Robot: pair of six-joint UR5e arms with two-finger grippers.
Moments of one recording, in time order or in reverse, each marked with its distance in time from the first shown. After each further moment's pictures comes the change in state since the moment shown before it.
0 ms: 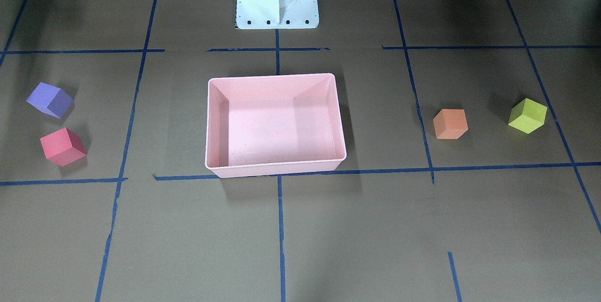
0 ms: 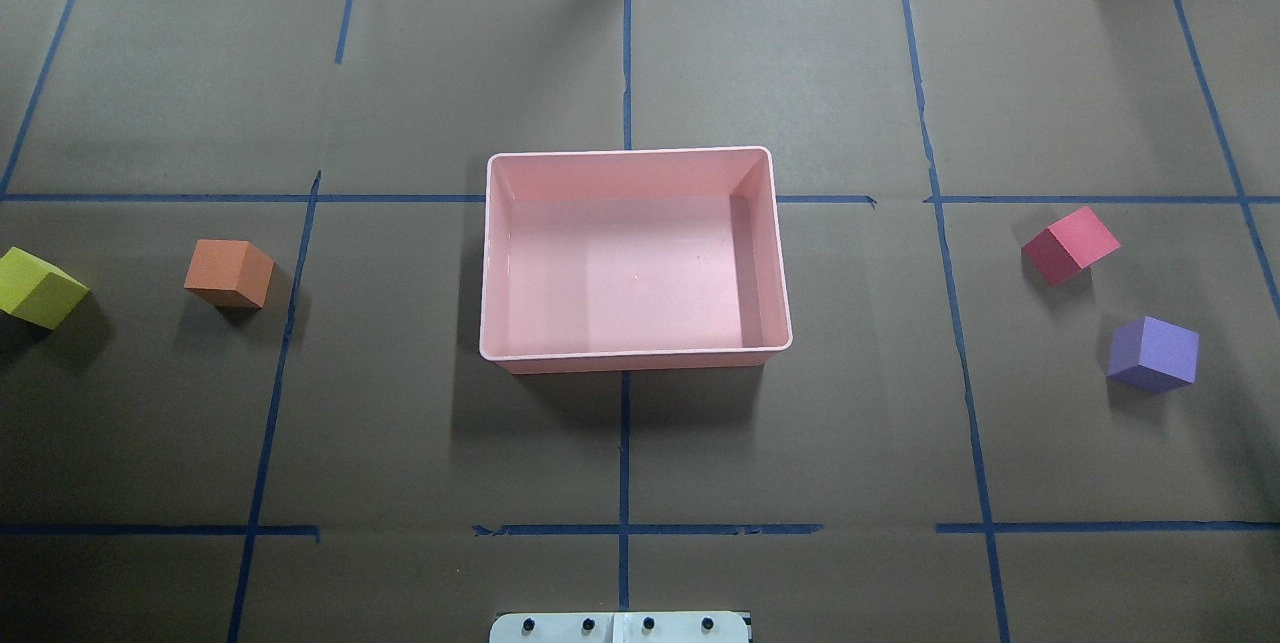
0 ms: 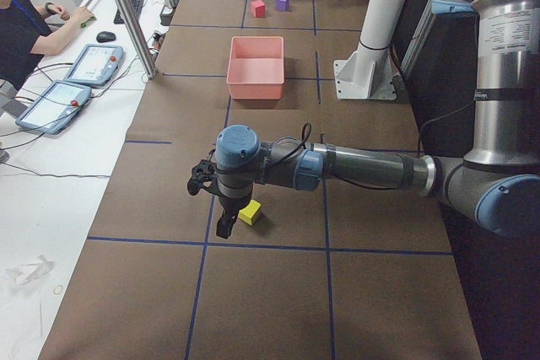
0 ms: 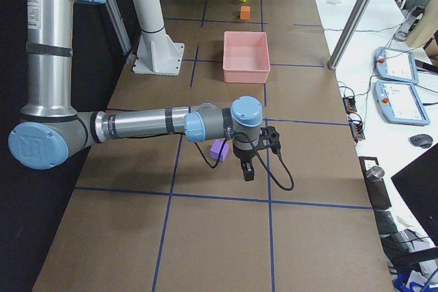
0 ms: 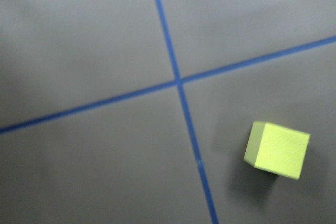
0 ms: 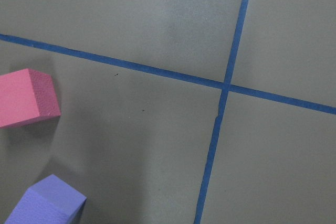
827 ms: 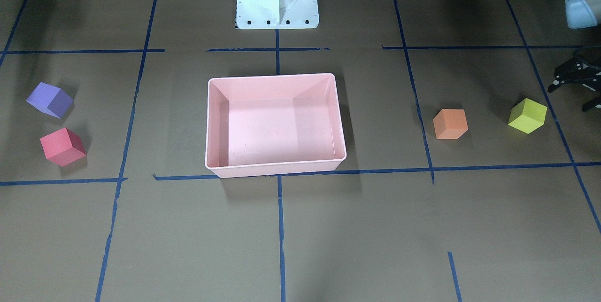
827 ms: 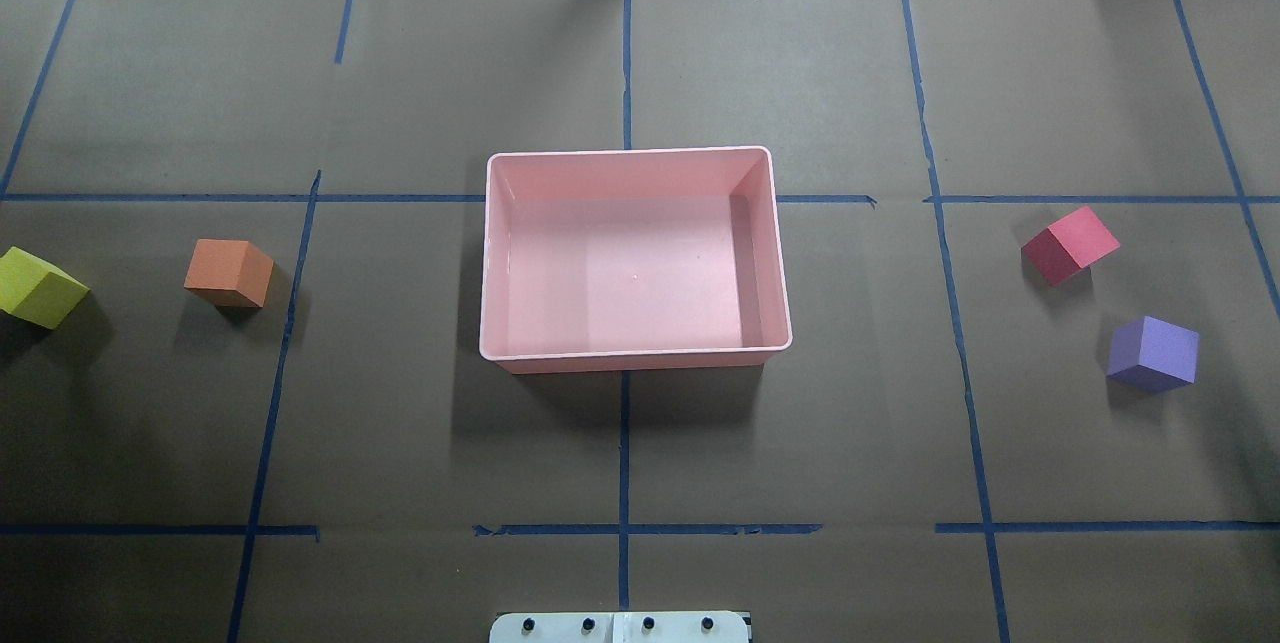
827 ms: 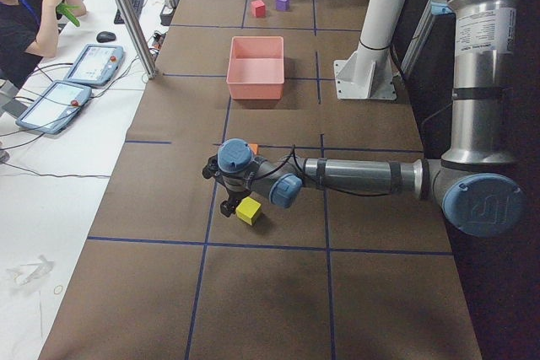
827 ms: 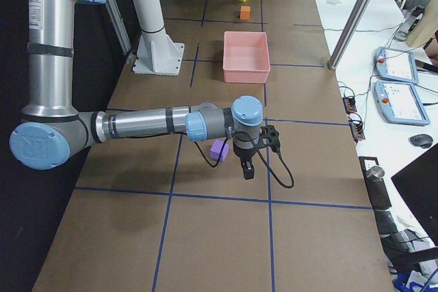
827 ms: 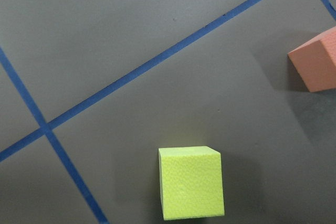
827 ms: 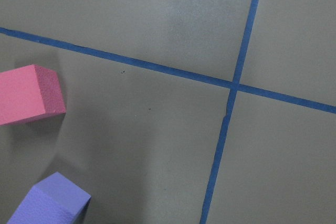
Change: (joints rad) left arm 0.315 -0.014 0.201 -0.444 -0.028 -0.145; right arm -0.018 0.000 0.000 0.002 0.002 0.000
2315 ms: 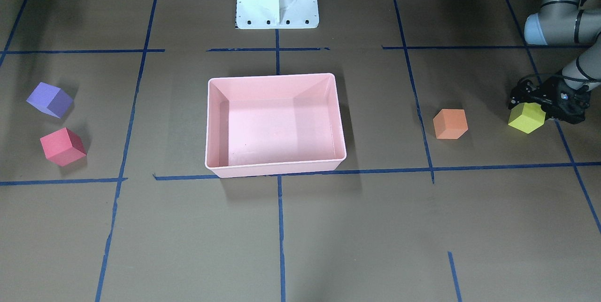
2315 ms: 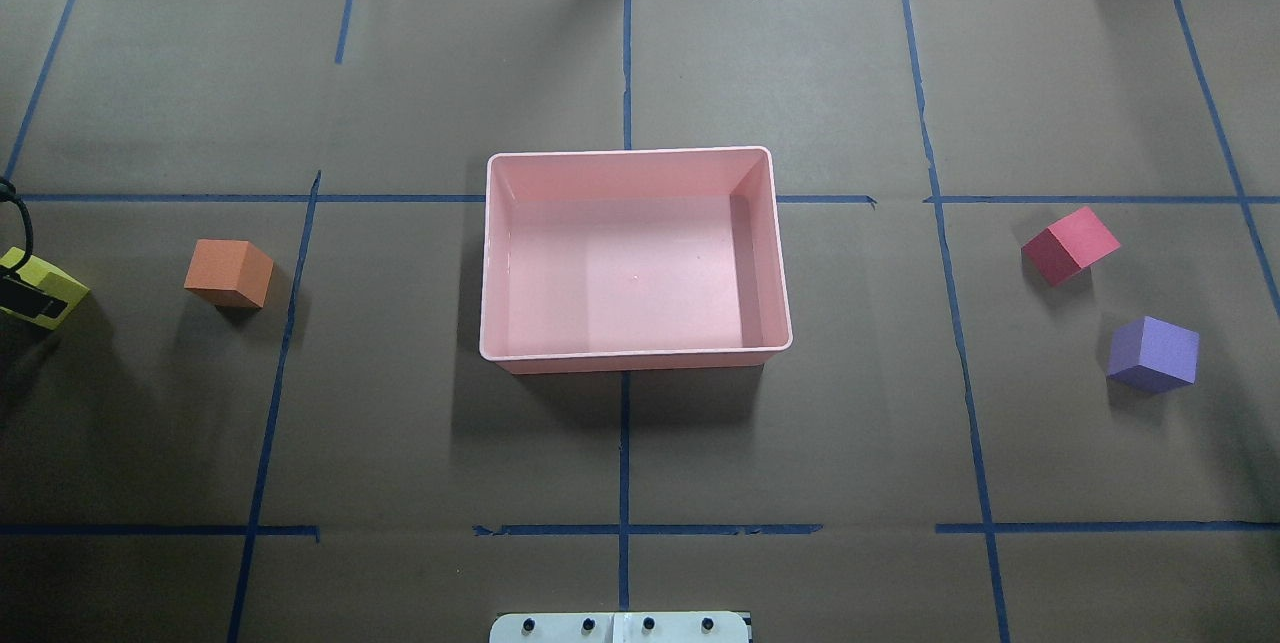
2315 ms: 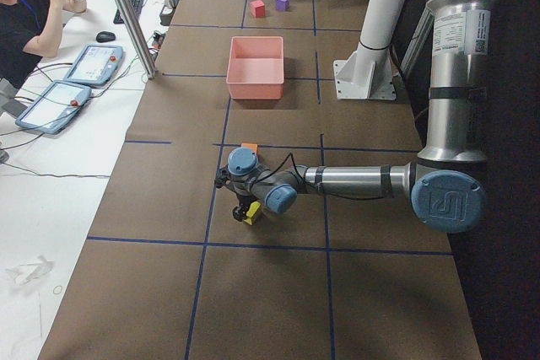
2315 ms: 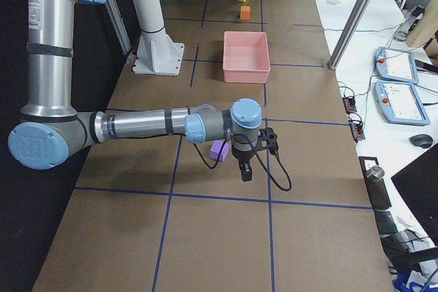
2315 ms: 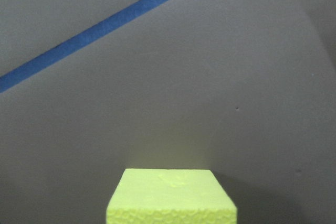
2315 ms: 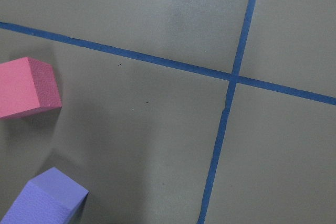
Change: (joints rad) left arm 0.188 -0.028 0.098 -0.097 0.109 -0.211; right arm -0.002 -0.009 -0.006 0.000 0.001 0.000
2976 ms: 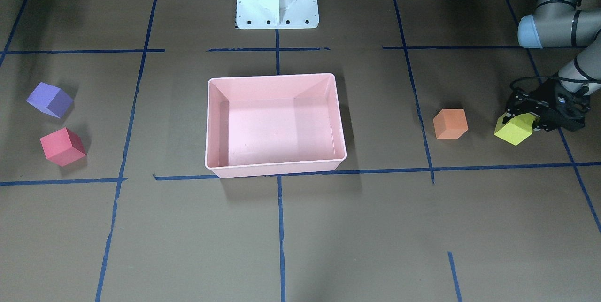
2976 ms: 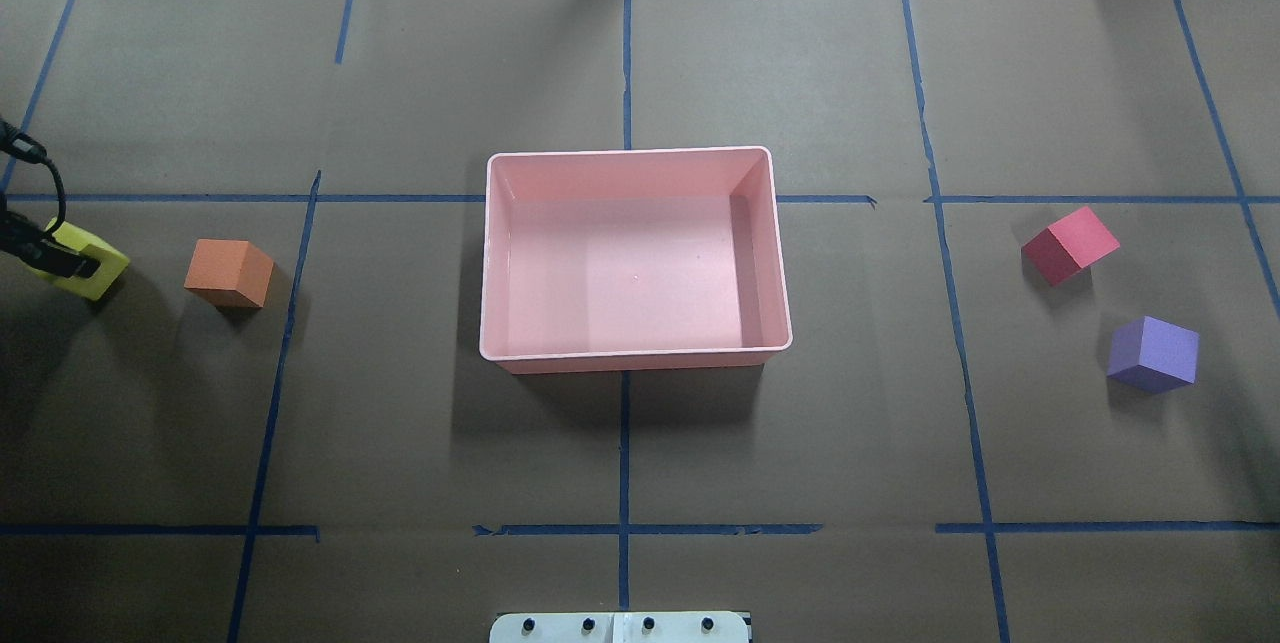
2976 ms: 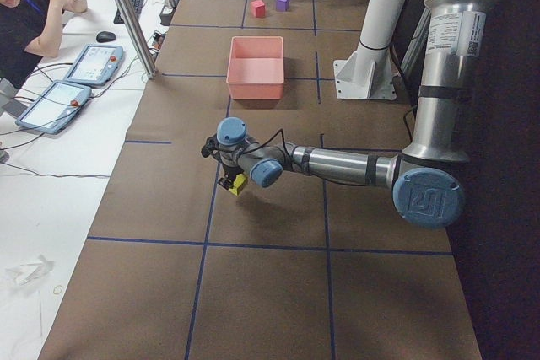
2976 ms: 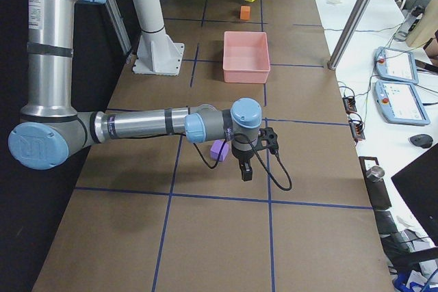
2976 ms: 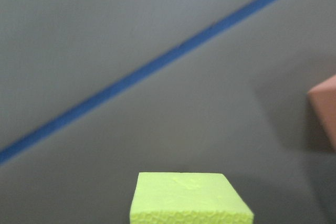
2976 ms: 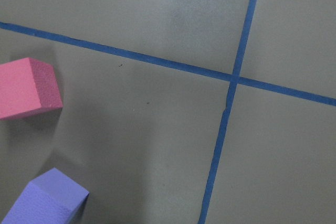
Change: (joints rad) left arm -0.044 -0.135 -0.144 0.140 0.000 -0.016; right arm 0.000 0.001 0.001 0.000 0.000 0.000
